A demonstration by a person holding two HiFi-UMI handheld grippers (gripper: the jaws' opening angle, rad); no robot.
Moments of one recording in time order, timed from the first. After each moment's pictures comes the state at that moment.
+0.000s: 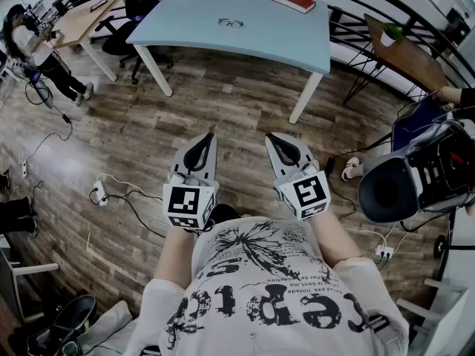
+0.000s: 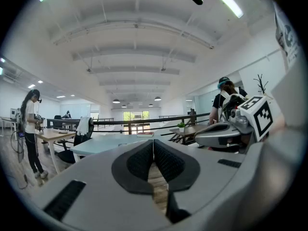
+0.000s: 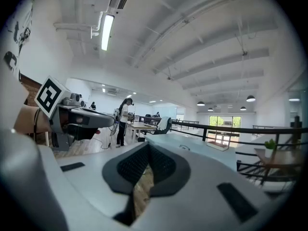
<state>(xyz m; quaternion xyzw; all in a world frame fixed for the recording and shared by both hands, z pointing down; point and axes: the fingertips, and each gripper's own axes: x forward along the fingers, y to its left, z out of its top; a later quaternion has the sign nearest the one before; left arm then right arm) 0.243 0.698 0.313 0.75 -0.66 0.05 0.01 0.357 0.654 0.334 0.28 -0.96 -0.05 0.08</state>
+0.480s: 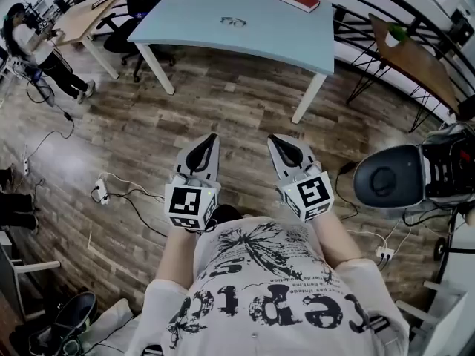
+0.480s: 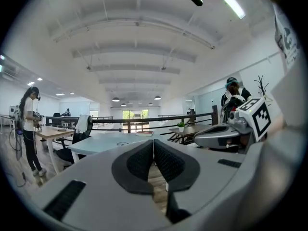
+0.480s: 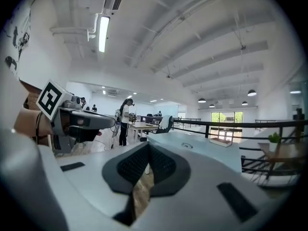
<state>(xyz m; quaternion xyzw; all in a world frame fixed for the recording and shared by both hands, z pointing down) 0.239 0.677 0.316 0.75 -0.66 0.05 0.02 0.352 0.634 0.338 0.27 -0.96 -0.03 0.07</state>
